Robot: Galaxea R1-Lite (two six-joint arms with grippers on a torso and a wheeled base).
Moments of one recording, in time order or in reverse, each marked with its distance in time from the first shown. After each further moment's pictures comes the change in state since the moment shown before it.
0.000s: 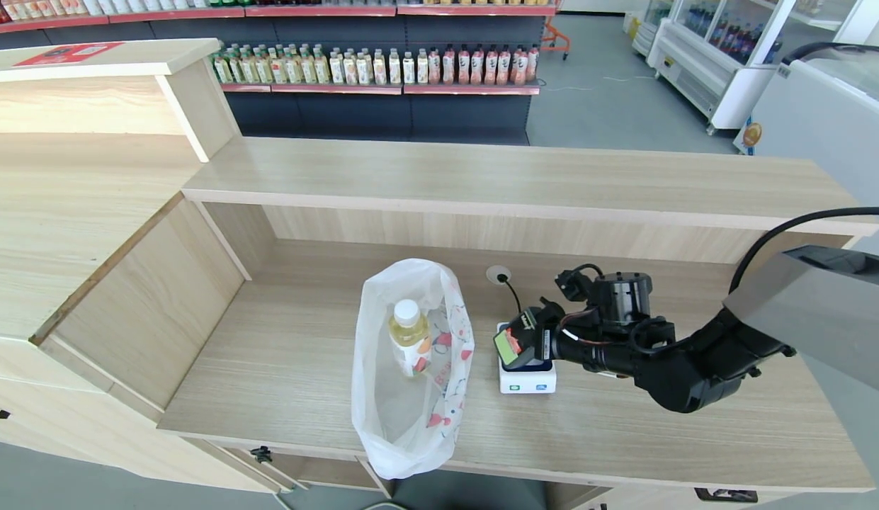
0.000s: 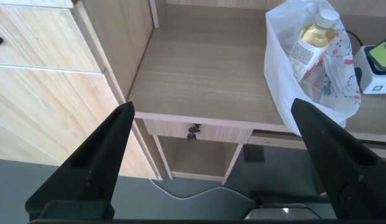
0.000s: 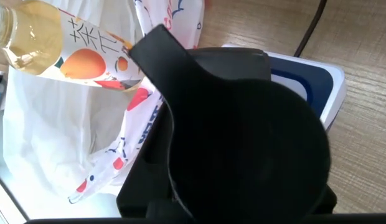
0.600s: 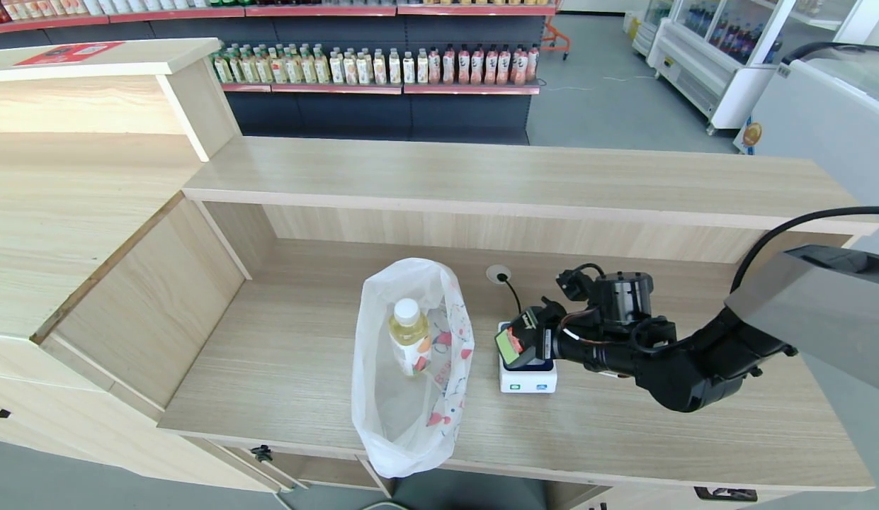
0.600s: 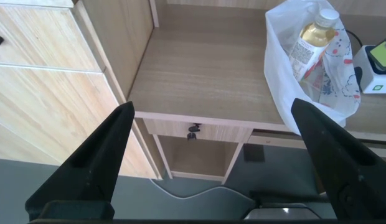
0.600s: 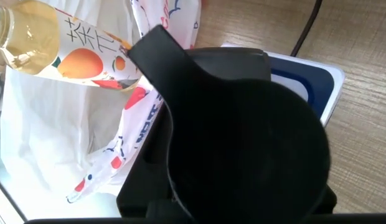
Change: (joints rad) left arm 0.000 0.000 0.000 0.000 0.000 0.000; right arm -0.002 -0.006 0.002 0.005 -0.004 -0.001
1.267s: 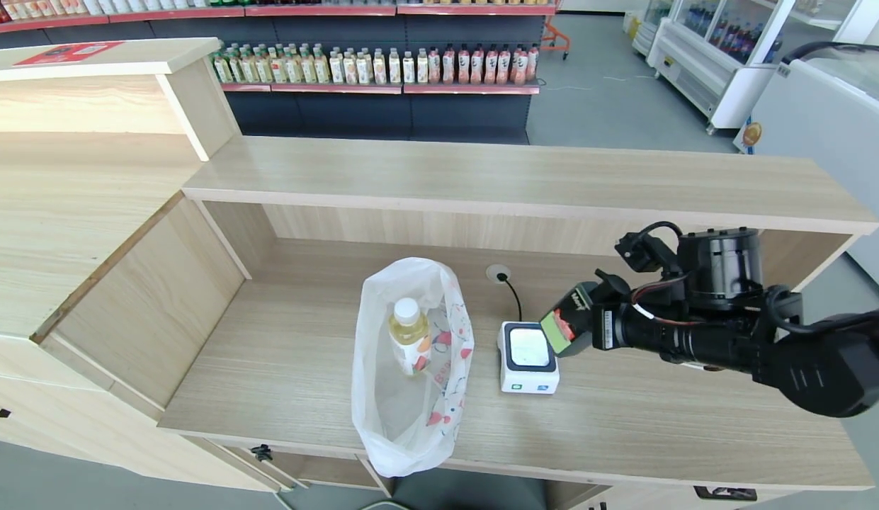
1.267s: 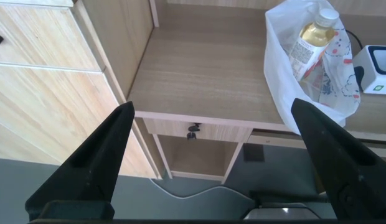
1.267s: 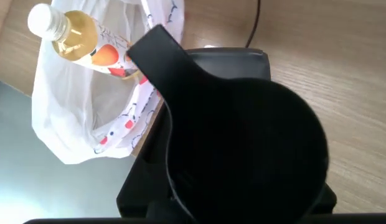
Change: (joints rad) left arm 0.000 0.000 0.000 0.000 0.000 -0.002; right arm 0.004 -0.441 0.162 0.267 -0.141 -0.093
